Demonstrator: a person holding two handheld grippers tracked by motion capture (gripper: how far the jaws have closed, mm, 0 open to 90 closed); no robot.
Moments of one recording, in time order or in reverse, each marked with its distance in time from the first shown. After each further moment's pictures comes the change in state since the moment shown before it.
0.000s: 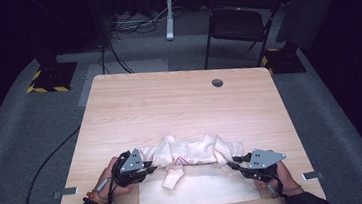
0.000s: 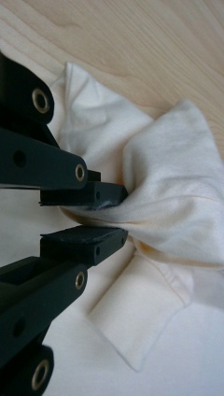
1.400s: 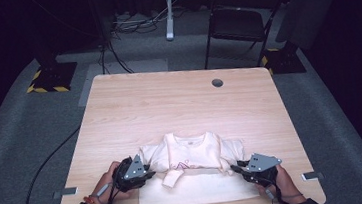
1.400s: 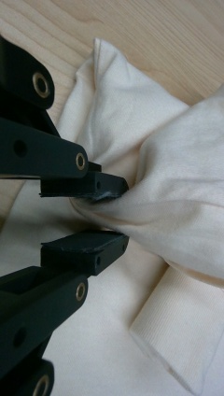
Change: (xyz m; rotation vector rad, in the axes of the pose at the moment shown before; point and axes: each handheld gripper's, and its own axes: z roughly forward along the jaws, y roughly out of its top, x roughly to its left) left arm 0.000 -0.011 0.008 0.043 0.044 0.043; right arm 0.007 -0.015 0.009 0.144 -0.115 0.059
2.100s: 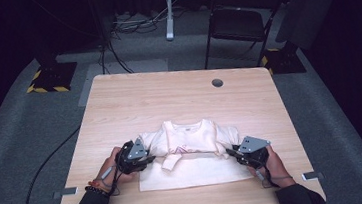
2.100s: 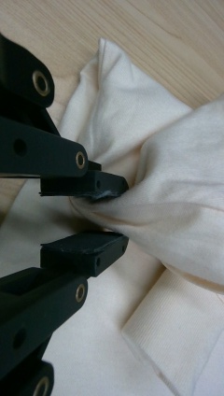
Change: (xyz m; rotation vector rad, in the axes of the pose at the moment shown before) left arm 0.040 0.013 0.020 0.009 0.042 -0.063; right arm -0.039 0.018 0.032 0.035 -0.056 0.026
